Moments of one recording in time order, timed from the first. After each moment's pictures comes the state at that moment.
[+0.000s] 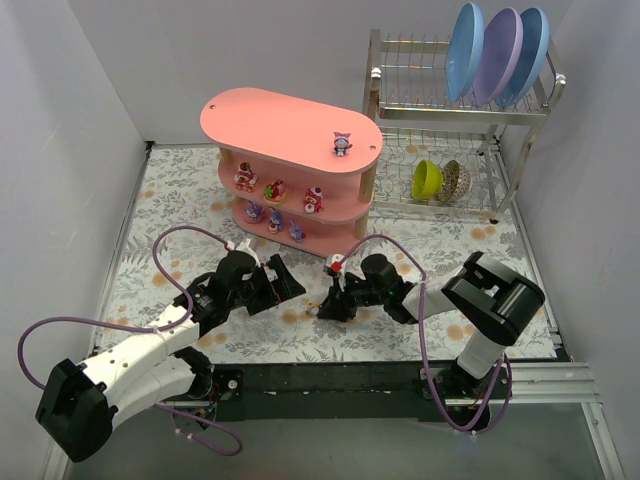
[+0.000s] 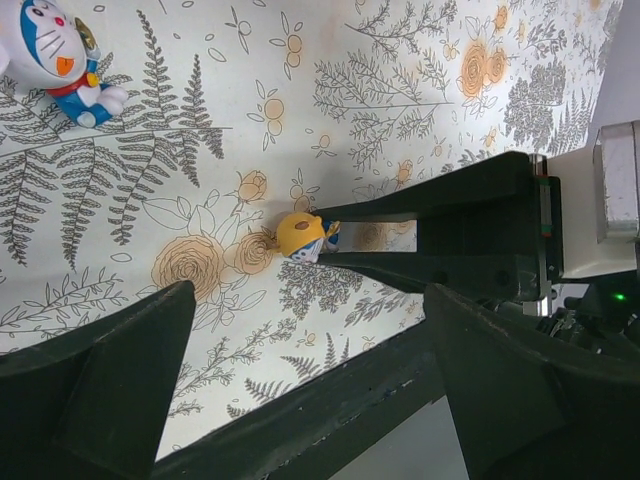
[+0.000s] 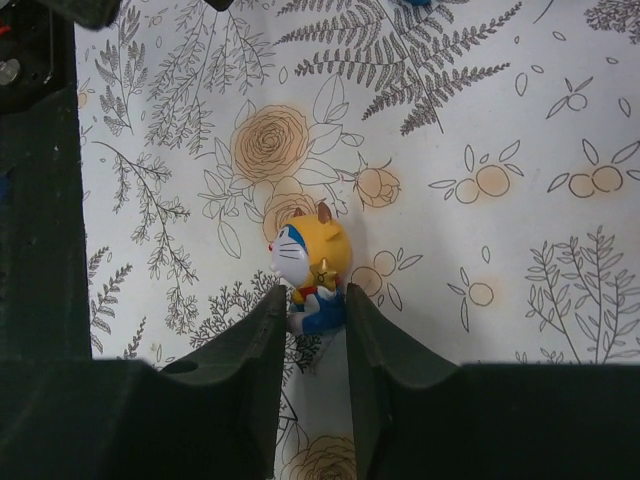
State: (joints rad) left arm -0.66 0.90 0.49 -0.29 0.11 -0.96; right arm 0.85 1.68 0.47 0.71 -0.62 0.05
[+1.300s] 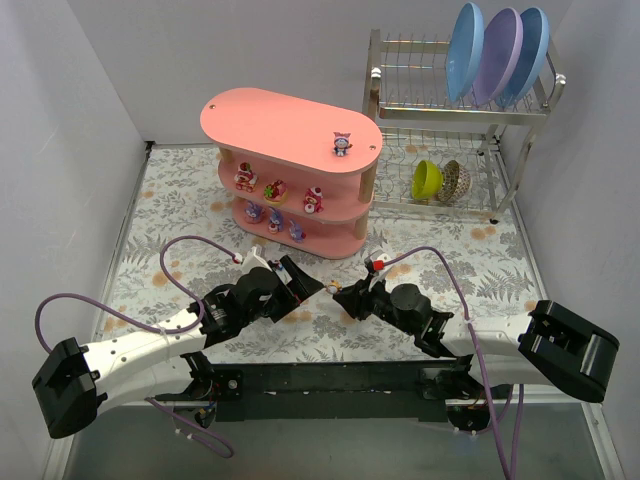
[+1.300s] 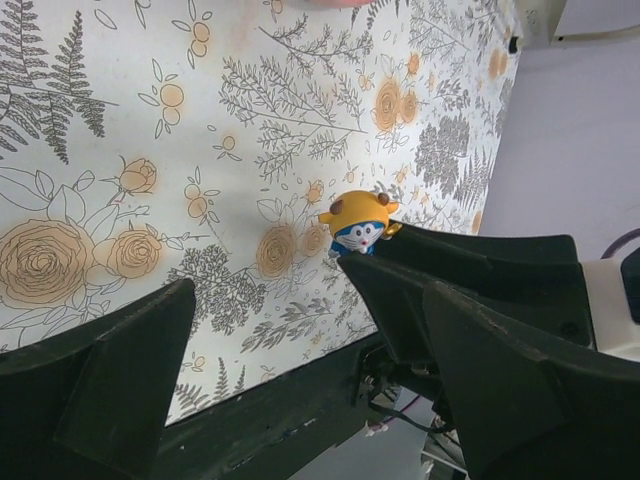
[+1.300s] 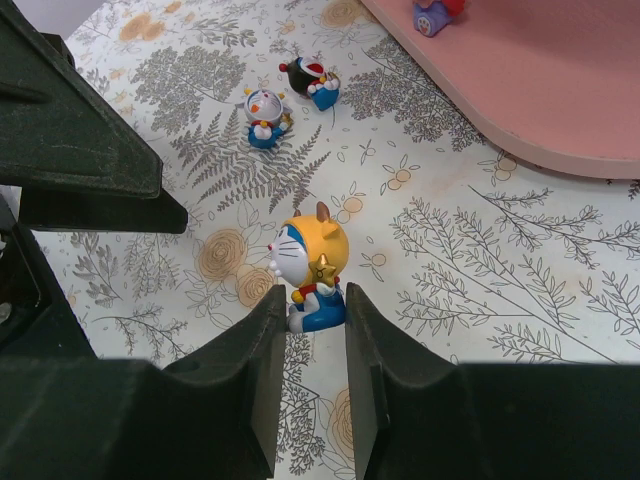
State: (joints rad) left arm -0.94 0.93 0.47 -0.13 -0.19 -1.32; right arm 1.03 1.21 0.20 0.80 0.10 0.39
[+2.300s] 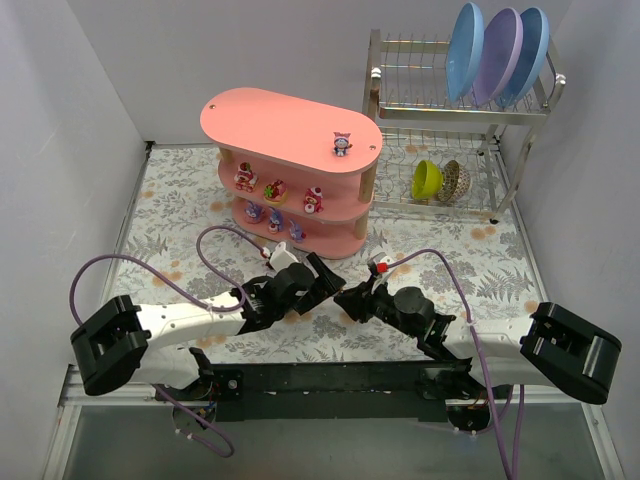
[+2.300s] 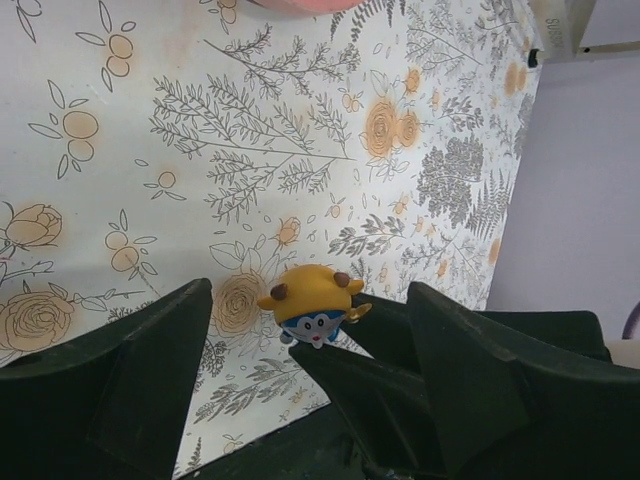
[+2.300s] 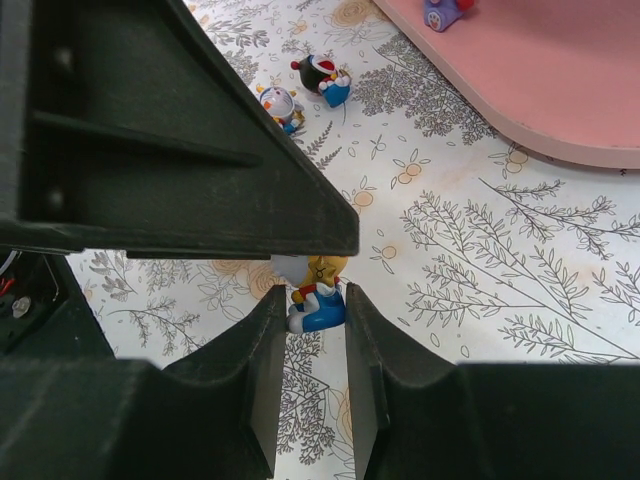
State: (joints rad) left arm -1.05 1.26 0.61 0.02 -0.33 -1.36; right arm 1.04 1.19 0.16 0.83 0.09 0.42
